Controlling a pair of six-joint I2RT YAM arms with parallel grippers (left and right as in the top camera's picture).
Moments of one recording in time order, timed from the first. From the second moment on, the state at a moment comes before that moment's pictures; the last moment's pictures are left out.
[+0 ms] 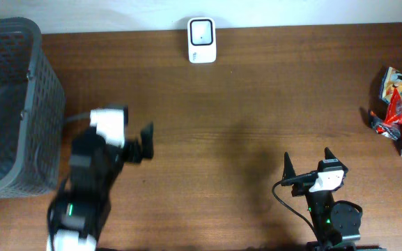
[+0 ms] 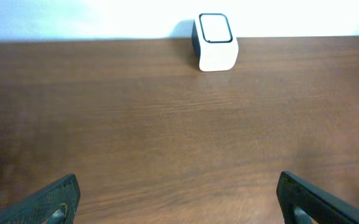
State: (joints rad) left arm -0.16 0.79 0.66 -0.32 0.05 -0.07; right arm 0.06 0.01 0.01 -0.08 -0.02 -0.02
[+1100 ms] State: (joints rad) left arm -0.03 0.01 0.03 0.03 0.03 0.03; right arm 0.06 0.01 0.01 -0.08 -0.02 -0.02
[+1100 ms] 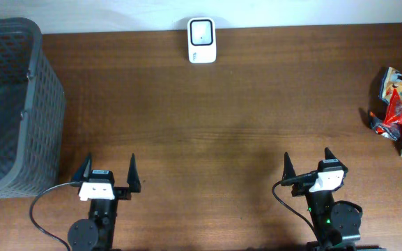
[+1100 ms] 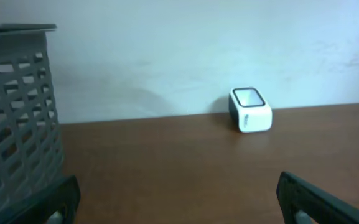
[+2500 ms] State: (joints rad) left arm -0.03 0.01 0.02 -0.08 -0.09 0.02; right arm 0.06 0.01 0.01 -0.08 -0.02 -0.02
